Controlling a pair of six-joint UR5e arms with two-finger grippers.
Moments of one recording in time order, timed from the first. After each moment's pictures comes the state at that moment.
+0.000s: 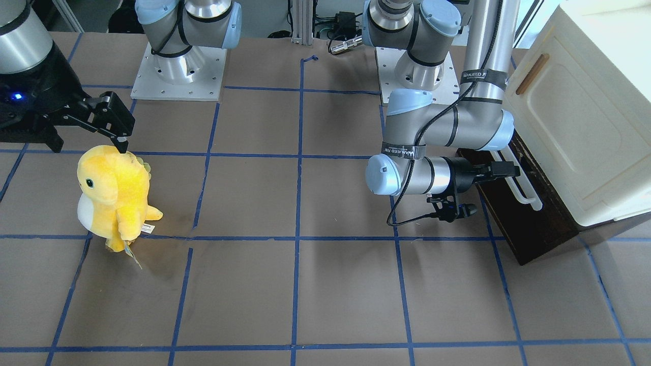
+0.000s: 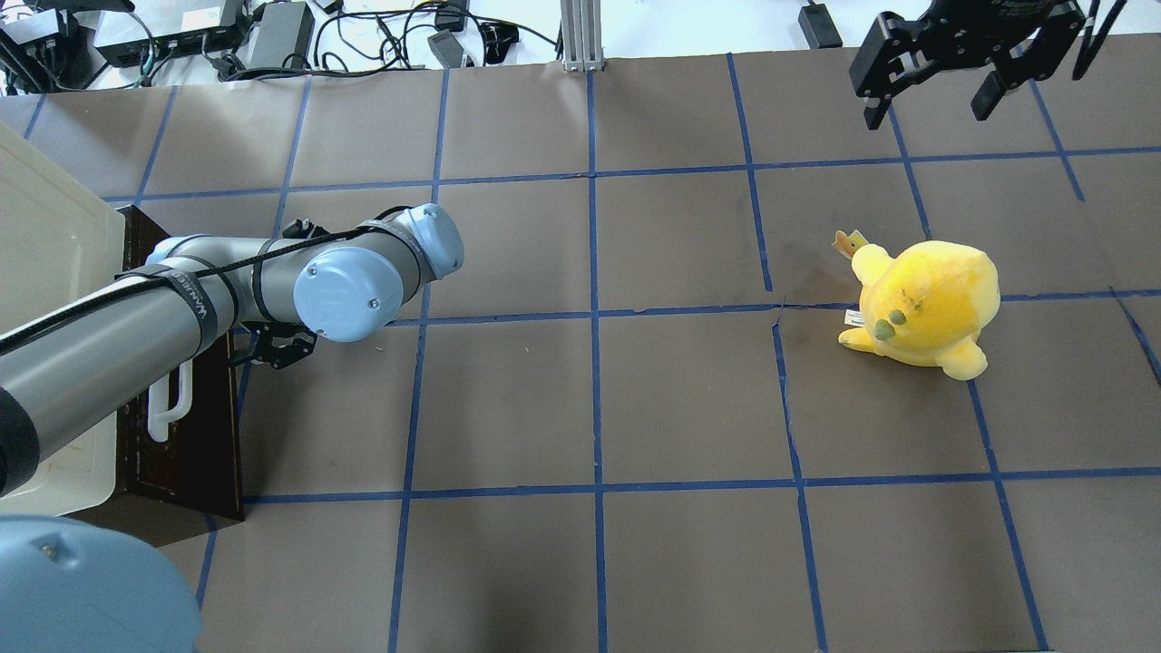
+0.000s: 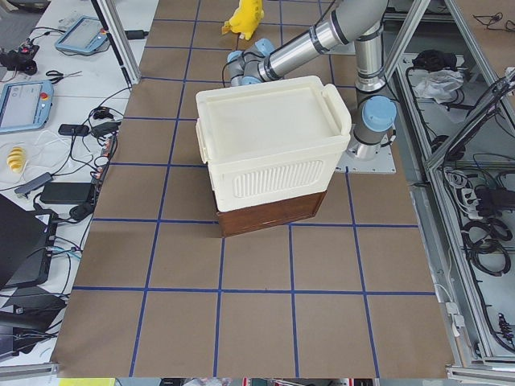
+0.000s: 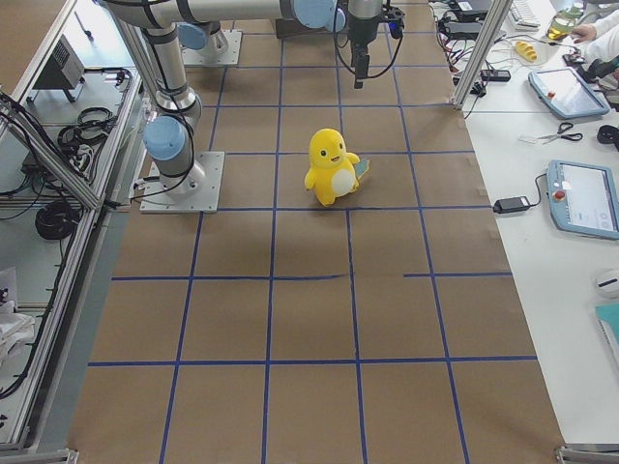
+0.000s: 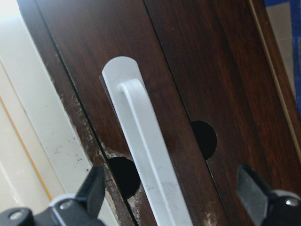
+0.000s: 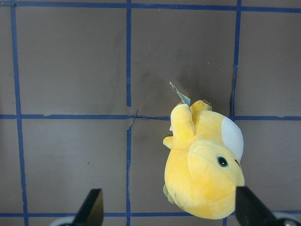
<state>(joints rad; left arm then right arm) -1.67 -1.96 -1.89 -1.63 2.74 -0.44 1.48 -1.46 1.36 -1.50 -1.60 -0.11</state>
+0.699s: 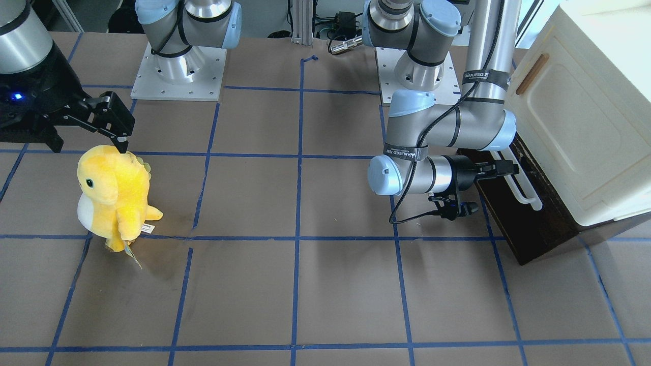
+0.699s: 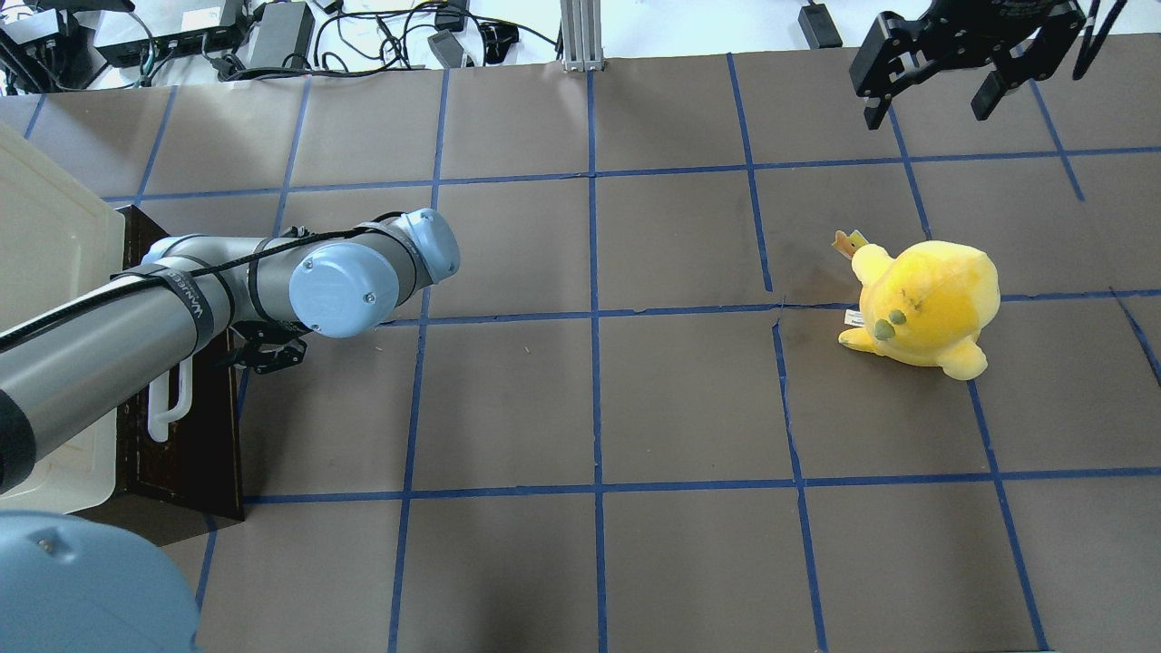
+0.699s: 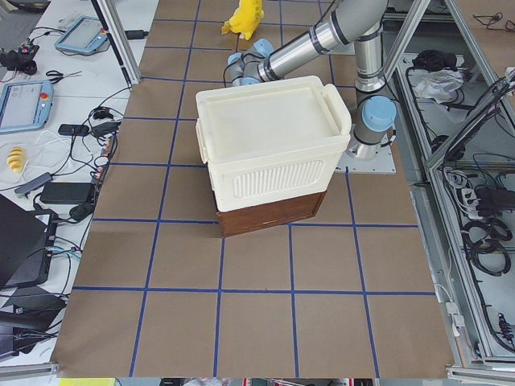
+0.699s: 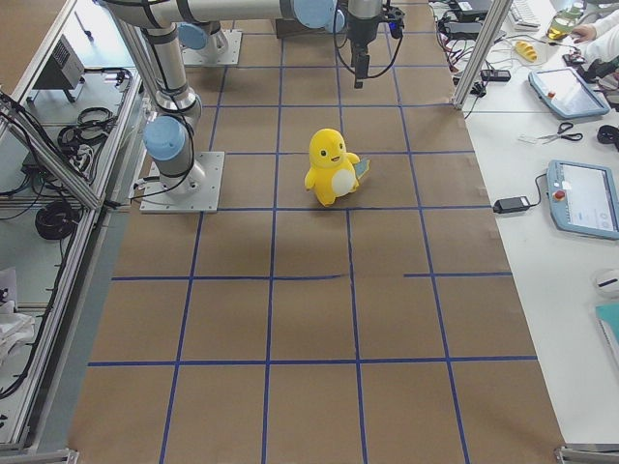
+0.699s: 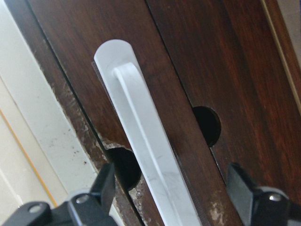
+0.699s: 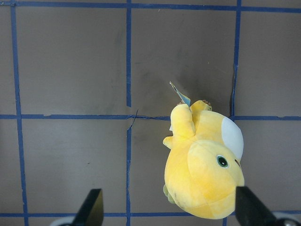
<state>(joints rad) -1.66 -1.97 -1.89 -1.68 2.75 -0.47 1.48 -1.46 1.36 -1.50 -1.60 -0.11</state>
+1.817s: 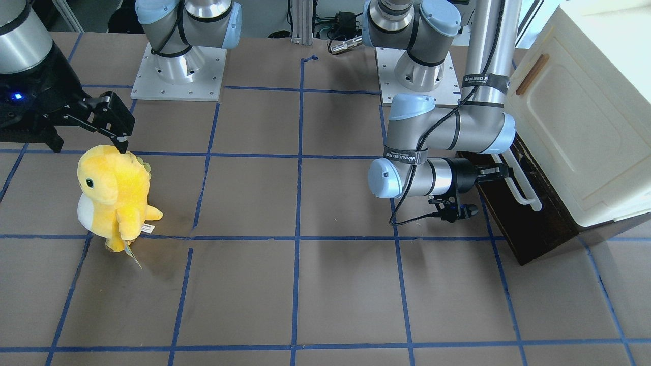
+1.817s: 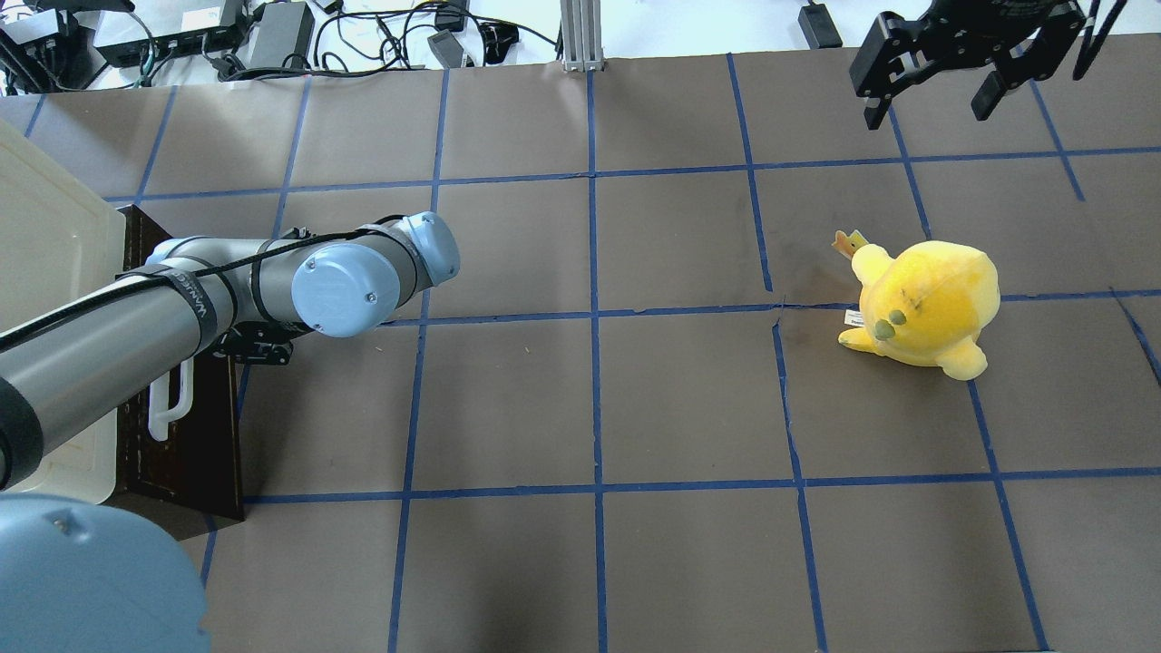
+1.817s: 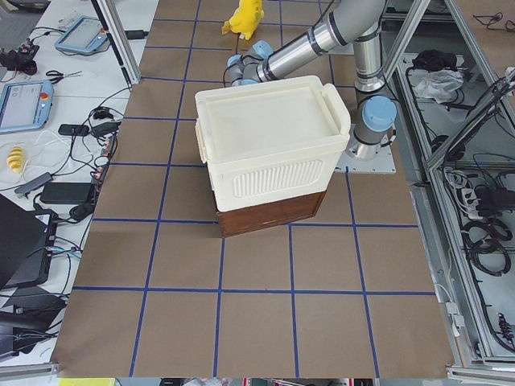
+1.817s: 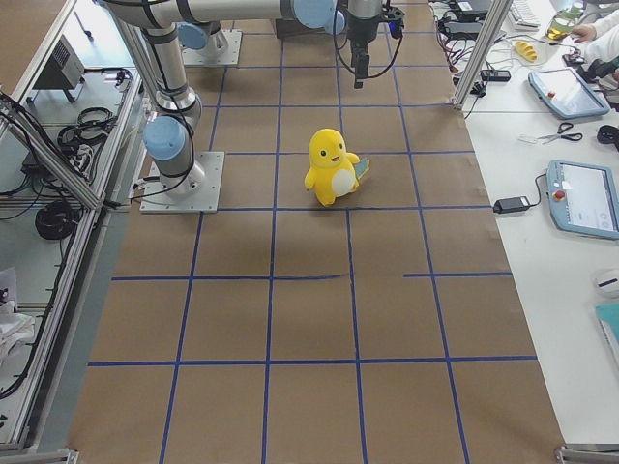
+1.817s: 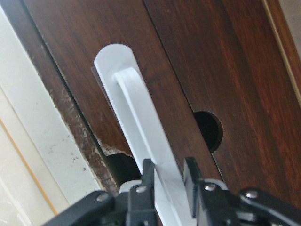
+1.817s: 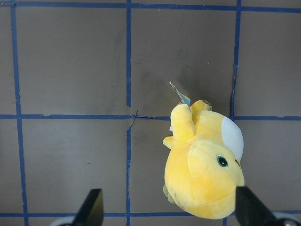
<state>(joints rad) -1.66 -1.98 -1.89 -1.68 2.76 -0.47 1.48 -1.46 1.36 -1.50 -1.60 -0.11</state>
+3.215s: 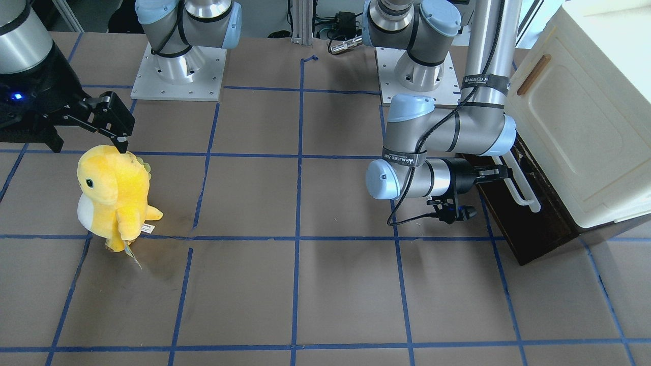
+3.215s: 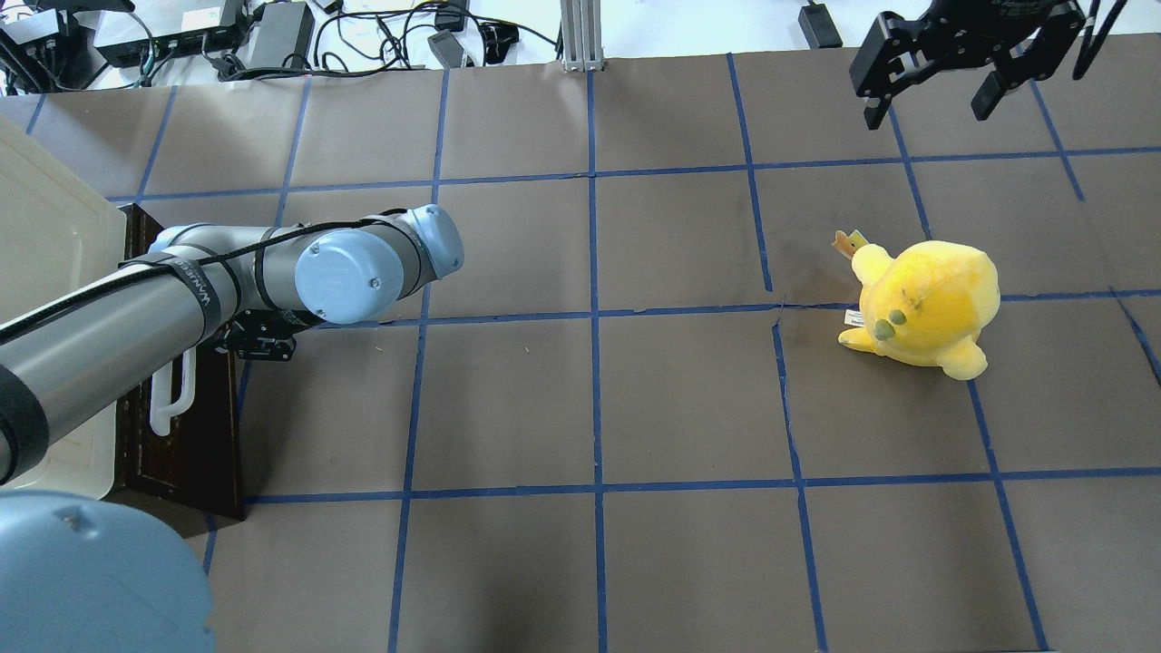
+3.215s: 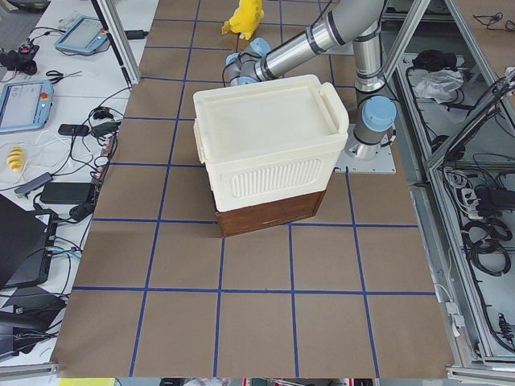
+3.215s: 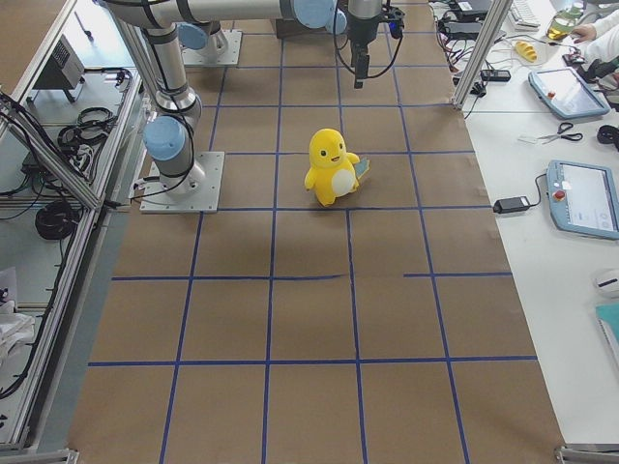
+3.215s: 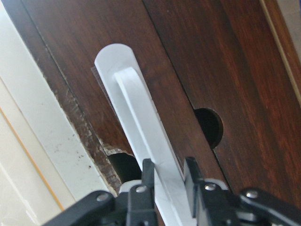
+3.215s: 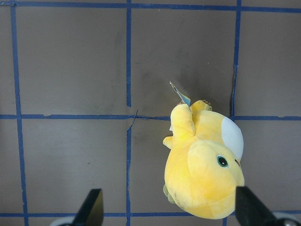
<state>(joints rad) -1.67 -1.99 -1.85 -1.74 2.75 -0.47 1.48 -1.46 1.36 -1.50 -1.60 -0.11</state>
